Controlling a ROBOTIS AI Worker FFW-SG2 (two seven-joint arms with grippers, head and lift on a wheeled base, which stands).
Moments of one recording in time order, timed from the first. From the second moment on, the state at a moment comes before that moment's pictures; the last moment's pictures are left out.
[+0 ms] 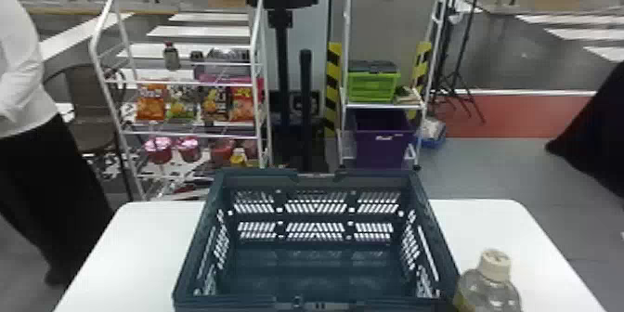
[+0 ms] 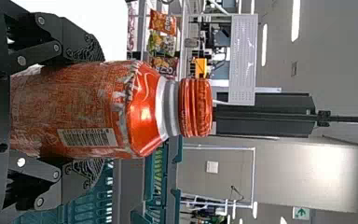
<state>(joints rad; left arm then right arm) 0.95 0.16 -0.12 -1.97 0.04 -0.52 0.16 0.81 0.00 0.02 -2.47 -0.05 0.30 0.16</state>
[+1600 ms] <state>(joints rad) 0.83 0.26 -0.01 -1.92 0.26 -0.26 0.06 -0.36 0.00 0.40 -1.75 -0.06 1.40 -0.08</state>
